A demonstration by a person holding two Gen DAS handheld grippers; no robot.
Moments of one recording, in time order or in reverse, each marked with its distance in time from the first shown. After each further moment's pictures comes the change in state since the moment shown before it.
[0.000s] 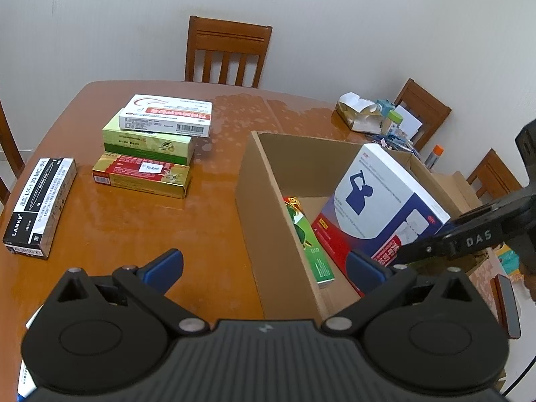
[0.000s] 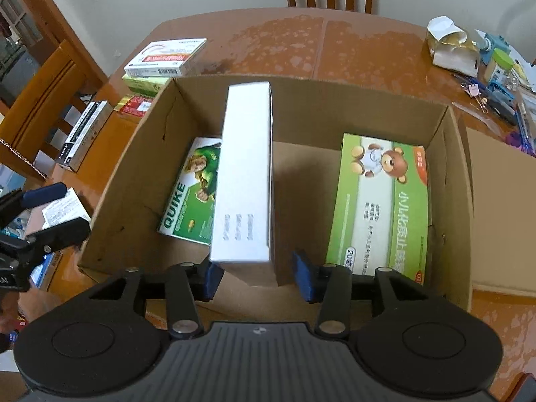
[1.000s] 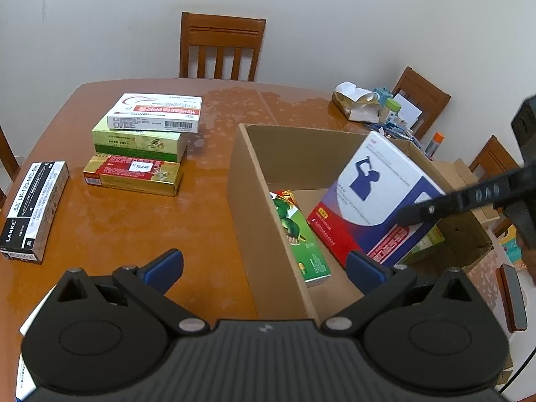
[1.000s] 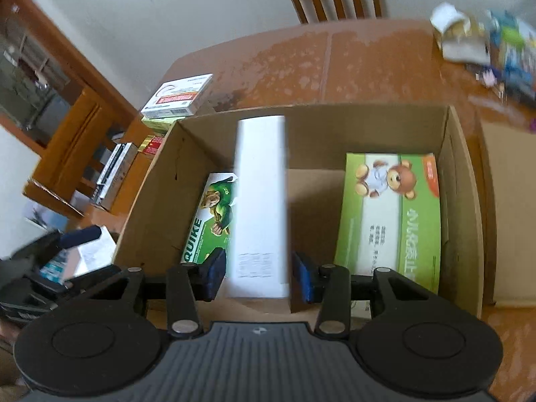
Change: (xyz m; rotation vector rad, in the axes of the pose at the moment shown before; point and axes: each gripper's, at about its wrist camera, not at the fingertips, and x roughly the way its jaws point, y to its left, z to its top) left arm 0.015 -0.002 0.001 0.036 0.025 0.007; right arm -0.004 -0.024 0.006 0.043 -0.107 0.137
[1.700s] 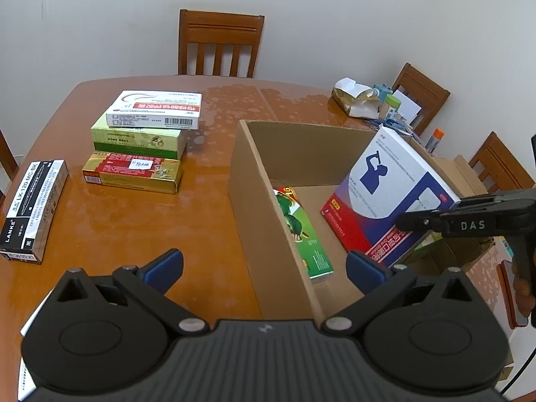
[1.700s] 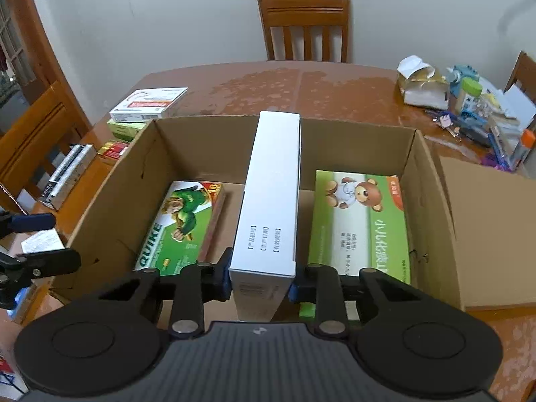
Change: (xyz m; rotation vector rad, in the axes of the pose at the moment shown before) left arm 0.001 0.001 0.000 0.014 0.009 -0.007; right arm 0.003 0.015 -0.025 -0.027 -0.125 -0.162
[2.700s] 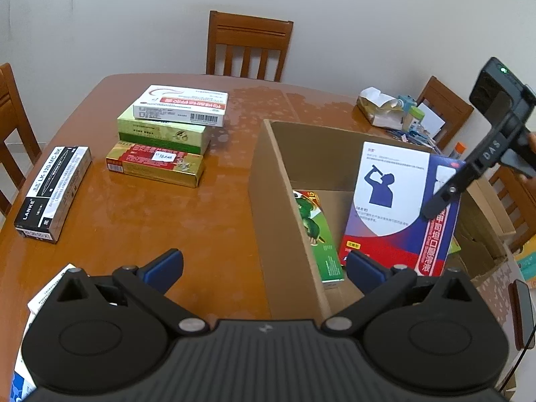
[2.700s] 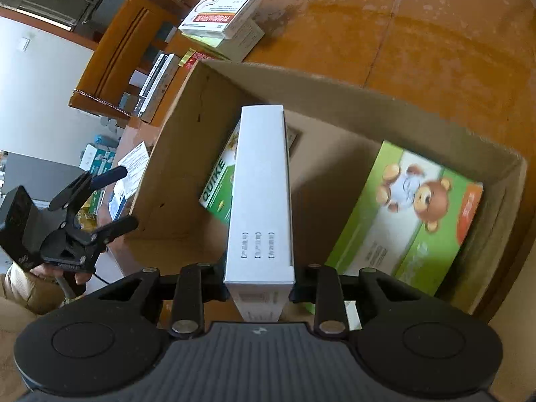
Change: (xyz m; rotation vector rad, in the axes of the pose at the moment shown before) left arm -0.006 -0.006 -0.007 -0.082 -0.024 0.087; right arm 0.068 -0.059 0.111 -0.102 0.601 0.489
